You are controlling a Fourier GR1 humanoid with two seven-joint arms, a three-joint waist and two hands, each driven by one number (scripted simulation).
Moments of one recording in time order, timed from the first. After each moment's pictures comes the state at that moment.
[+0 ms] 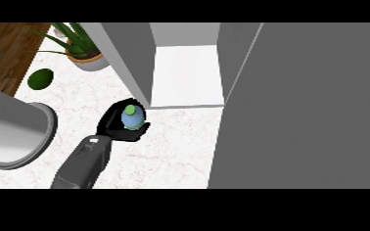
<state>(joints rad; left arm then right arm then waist) -0.59 0.12 0.13 -0.28 -0.04 -0.44 -0.80 0.10 -0.21 0.34 -2.50 0.00 -0.15 0.43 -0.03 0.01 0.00</state>
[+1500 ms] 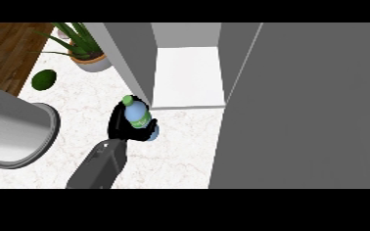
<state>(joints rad) -0.53 0.05 0.00 -0.40 0.38 -0.18 -0.78 0.25 -0.23 -0.08 -2.43 -0.16 0.06 0.24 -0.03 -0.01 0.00</state>
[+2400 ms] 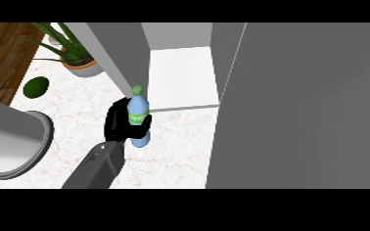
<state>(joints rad) -0.48 0.08 -0.14 -0.49 0.55 0.06 -0.76 0.22 -0.26 -0.22 -2.34 -0.40 0.17 0.20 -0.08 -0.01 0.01</state>
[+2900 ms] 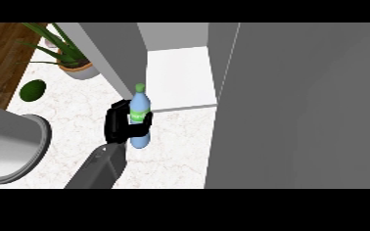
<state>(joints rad) -0.45 0.07 -0.17 -0.54 0.57 0.24 -0.78 0.21 -0.30 -0.30 -2.30 -0.51 0.23 0.20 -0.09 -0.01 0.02</state>
